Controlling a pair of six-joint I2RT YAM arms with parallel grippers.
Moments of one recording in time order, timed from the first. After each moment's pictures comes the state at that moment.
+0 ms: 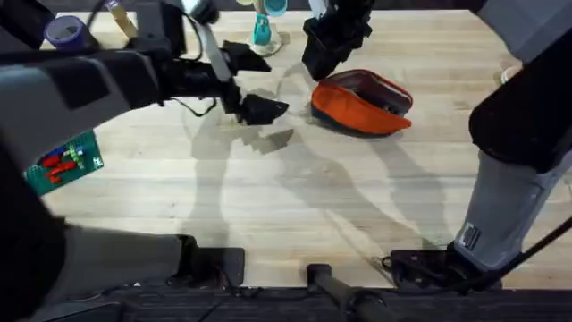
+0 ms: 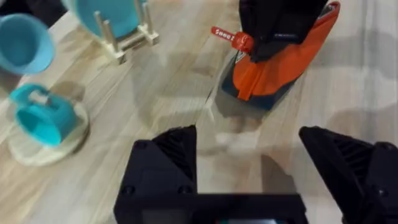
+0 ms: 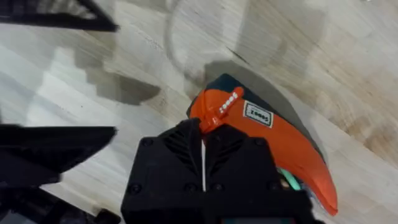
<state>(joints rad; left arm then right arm) 0.00 1.55 0.87 -0.25 1.00 0.80 0.49 2.15 2.14 -1.42 -0.13 -0.06</state>
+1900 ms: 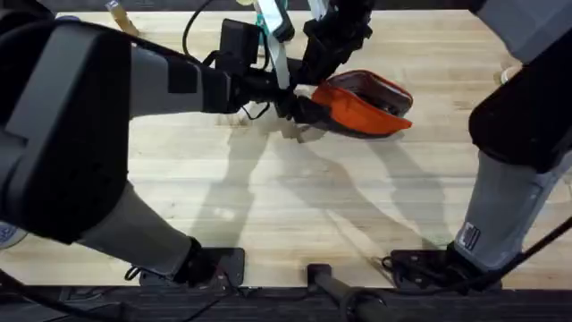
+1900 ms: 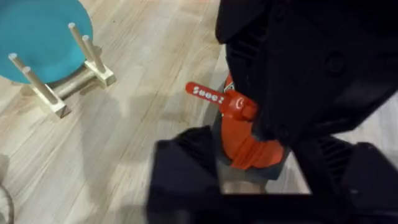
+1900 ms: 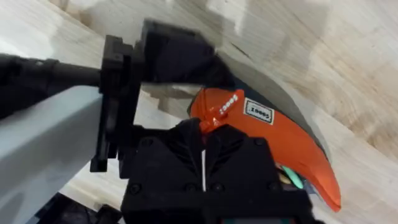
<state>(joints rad) -0.29 1.79 0.87 0.20 0.89 0.52 0.49 2.15 2.14 -1.44 -0.14 -0.06</state>
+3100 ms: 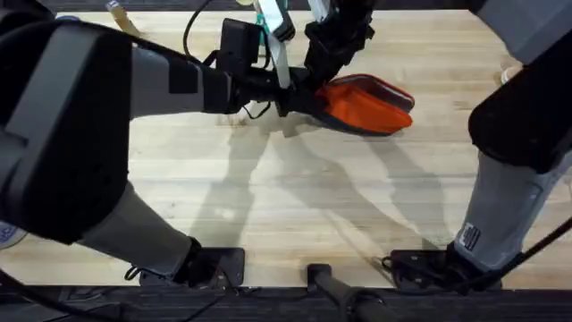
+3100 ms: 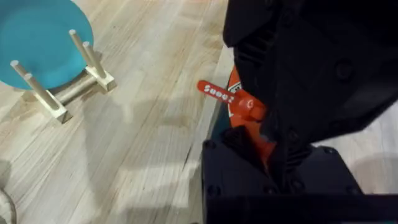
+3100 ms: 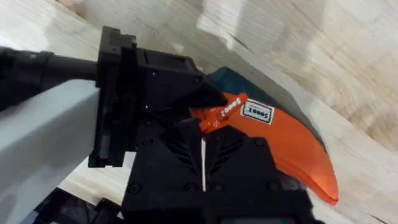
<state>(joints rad) -0.30 1.79 0.87 0.22 0.89 0.52 0.50 2.15 2.15 -1.47 -0.11 -0.06</state>
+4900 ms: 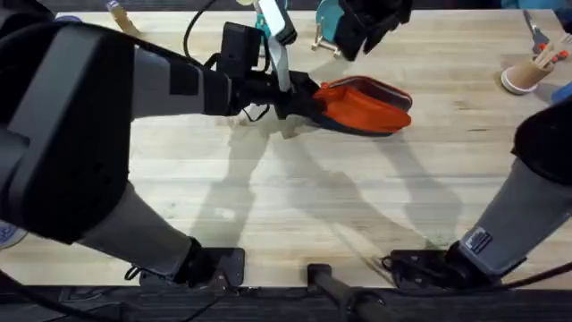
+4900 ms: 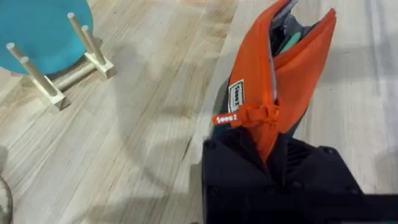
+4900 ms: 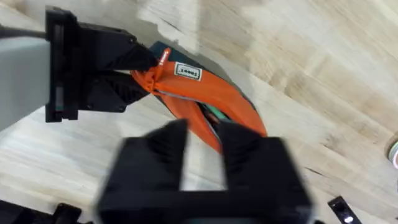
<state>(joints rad) -0.30 1.79 0.86 0.21 0.86 0.52 0.46 2.01 2.18 -1.55 0.10 -0.06</state>
